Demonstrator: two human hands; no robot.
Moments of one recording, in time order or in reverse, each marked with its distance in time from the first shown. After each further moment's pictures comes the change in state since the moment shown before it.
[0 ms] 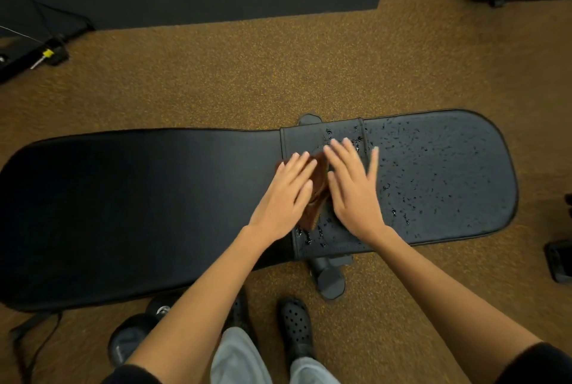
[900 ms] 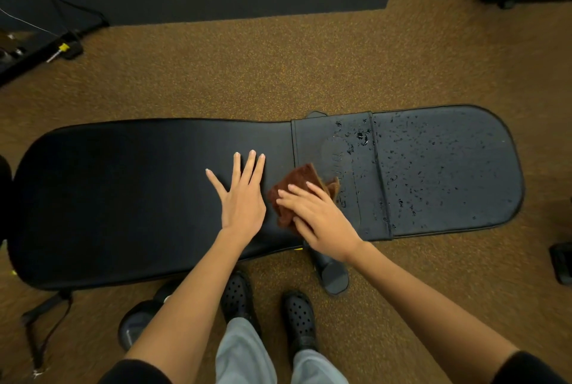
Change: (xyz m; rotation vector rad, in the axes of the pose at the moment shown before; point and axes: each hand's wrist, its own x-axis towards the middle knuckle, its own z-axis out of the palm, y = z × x) left_hand -0.050 -0.036 -0.027 0.604 -0.006 -0.410; right_hand -0.035 -0.054 0.017 0.237 -0.423 -0.284
